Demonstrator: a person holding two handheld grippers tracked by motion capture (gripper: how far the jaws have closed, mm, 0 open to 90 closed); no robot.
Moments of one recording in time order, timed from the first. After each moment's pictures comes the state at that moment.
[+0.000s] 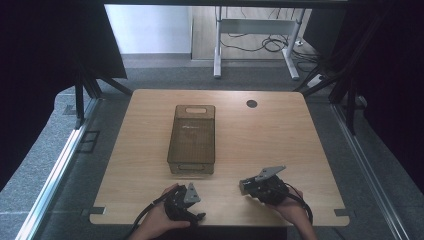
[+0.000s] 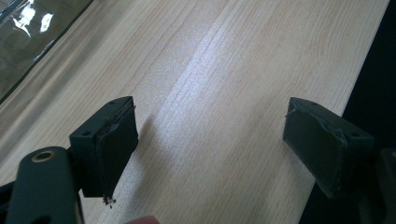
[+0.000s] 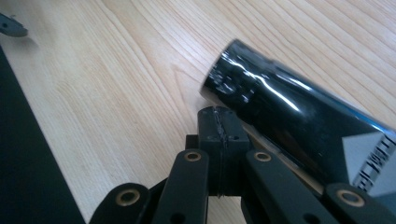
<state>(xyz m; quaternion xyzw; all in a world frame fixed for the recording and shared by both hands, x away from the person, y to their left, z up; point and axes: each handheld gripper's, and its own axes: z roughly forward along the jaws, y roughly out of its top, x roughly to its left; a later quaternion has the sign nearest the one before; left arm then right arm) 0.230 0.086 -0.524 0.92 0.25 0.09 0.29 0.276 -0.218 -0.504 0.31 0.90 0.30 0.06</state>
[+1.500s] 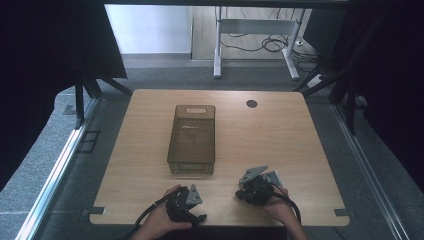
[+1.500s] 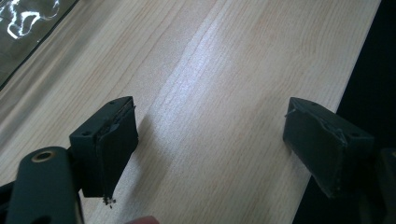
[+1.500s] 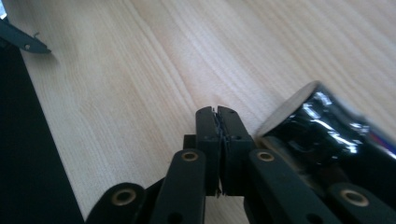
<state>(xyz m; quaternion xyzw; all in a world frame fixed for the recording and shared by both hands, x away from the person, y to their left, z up) 0.228 0.080 -0.526 0.92 0.24 0.09 0.29 0.279 -0.180 -0.512 0.27 0.92 0.29 0.04</state>
